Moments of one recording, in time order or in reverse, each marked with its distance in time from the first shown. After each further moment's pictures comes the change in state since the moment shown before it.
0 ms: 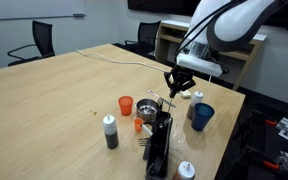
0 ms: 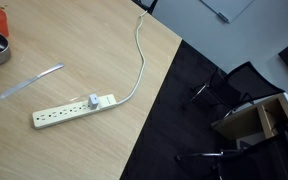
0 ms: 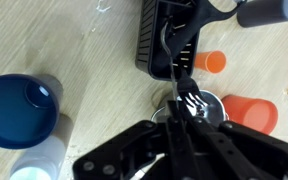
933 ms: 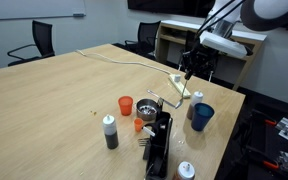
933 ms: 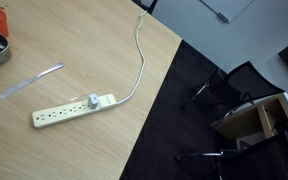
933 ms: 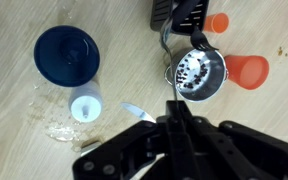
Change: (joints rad) arm -0.071 -0.274 -0.023 -0.173 -0.149 -0.025 0.064
